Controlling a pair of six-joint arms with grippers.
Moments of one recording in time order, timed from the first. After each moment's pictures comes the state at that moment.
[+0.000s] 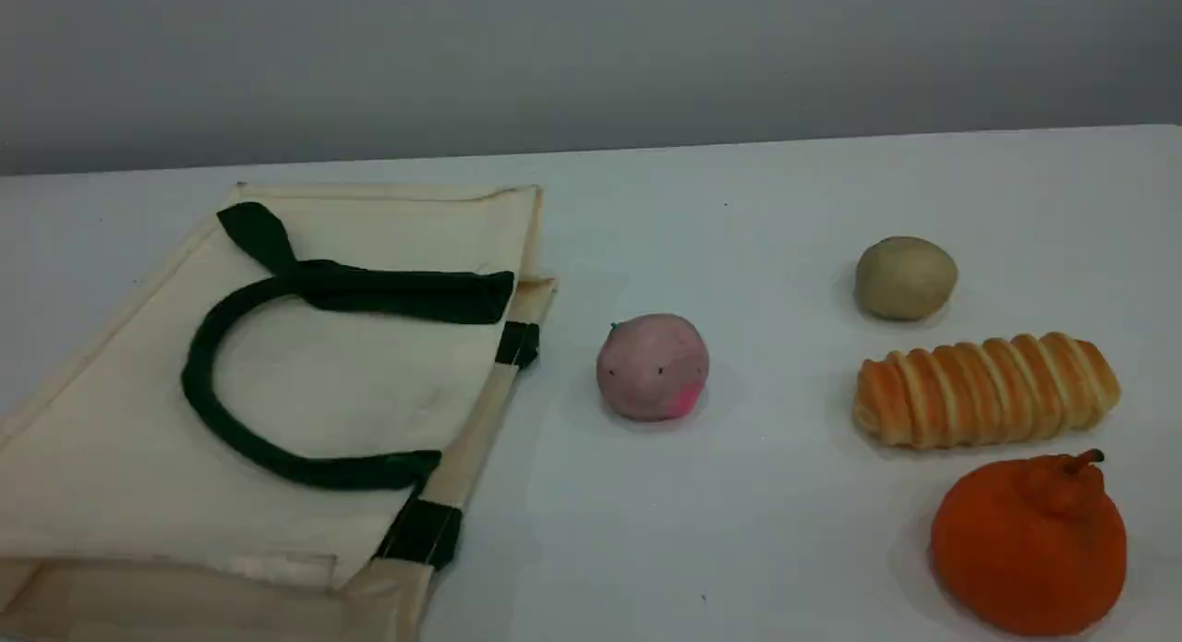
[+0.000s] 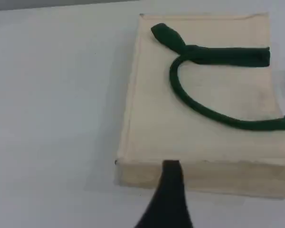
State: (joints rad) left arm -0.02 0.00 -0.51 -0.08 1.09 0.10; right arm -0.07 0.00 -0.52 0.11 1.10 -0.09
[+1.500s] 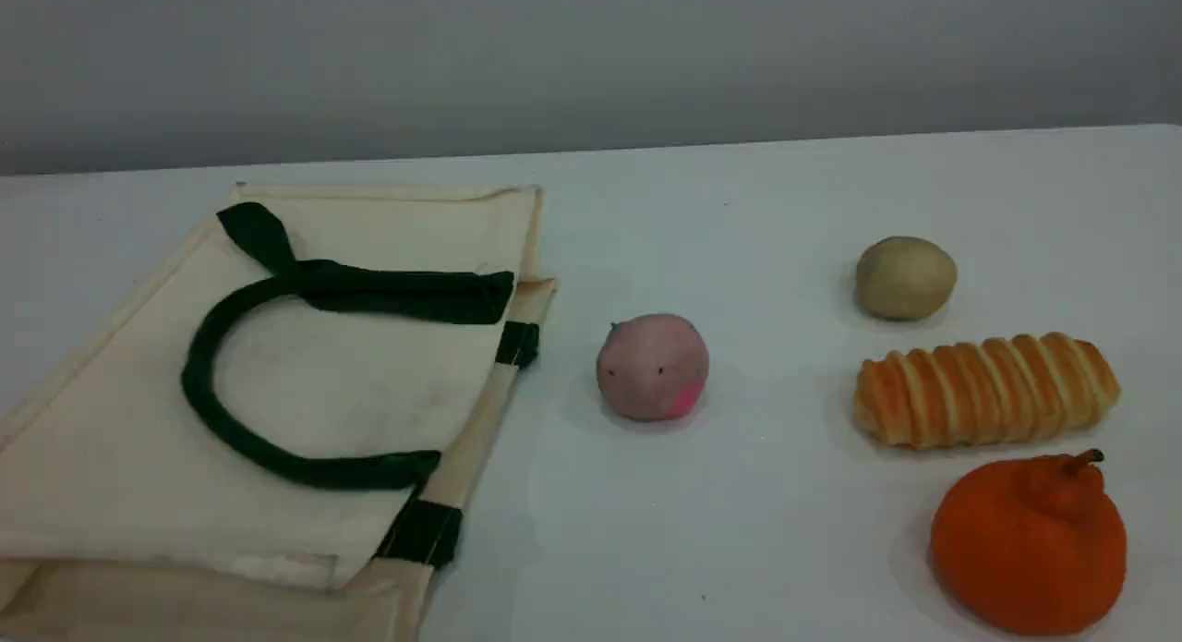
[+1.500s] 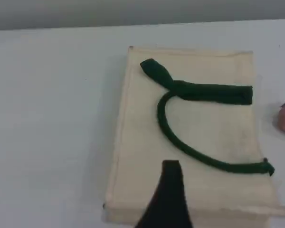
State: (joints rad) left arm -0.07 0.35 -0.70 -0.08 0.95 0.04; right arm -0.01 0.25 -0.67 0.18 0.94 -0.03
